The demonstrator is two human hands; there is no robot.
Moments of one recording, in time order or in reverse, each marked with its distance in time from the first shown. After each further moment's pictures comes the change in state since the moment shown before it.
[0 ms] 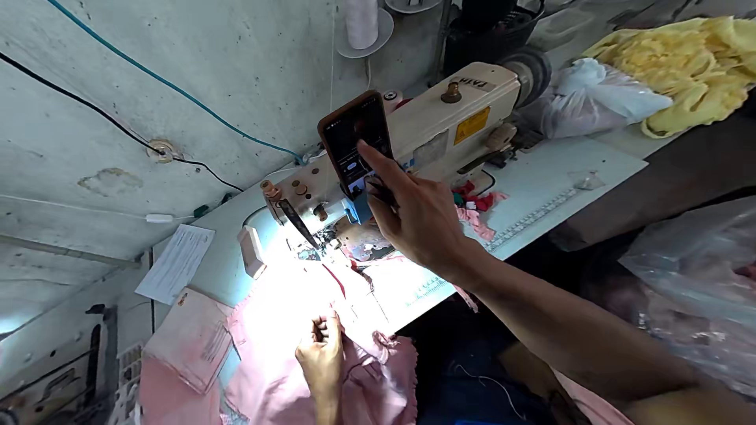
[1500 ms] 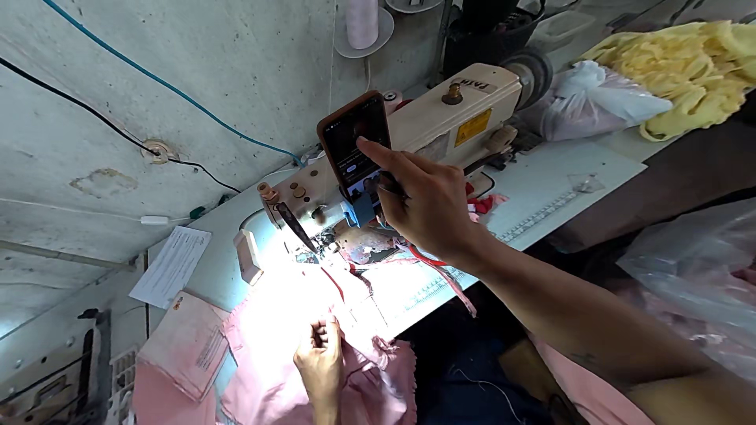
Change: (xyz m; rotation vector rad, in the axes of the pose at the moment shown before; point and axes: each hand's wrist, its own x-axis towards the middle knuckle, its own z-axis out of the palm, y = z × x) left_hand 0.000 -0.002 0.000 0.012 -0.019 0.032; right_hand 0.014 0.014 -0.006 -0.019 0.130 -0.121
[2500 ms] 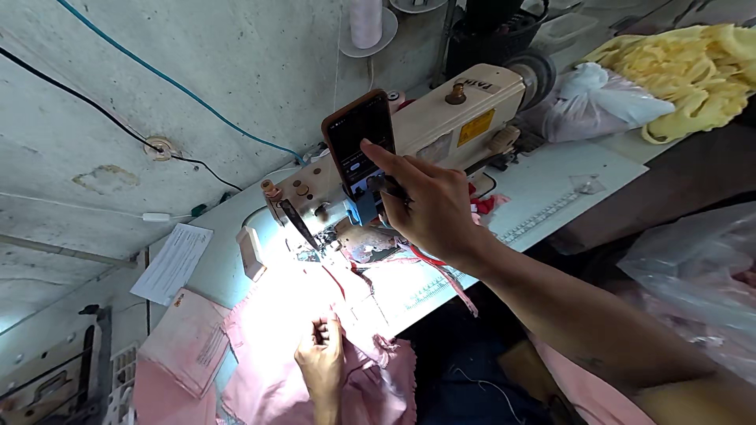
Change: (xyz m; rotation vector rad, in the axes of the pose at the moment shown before) left_hand 0.000 0.000 0.000 0.019 0.003 -0.020; right_hand -0.004 0.000 0.002 -0.012 0.006 -0.013
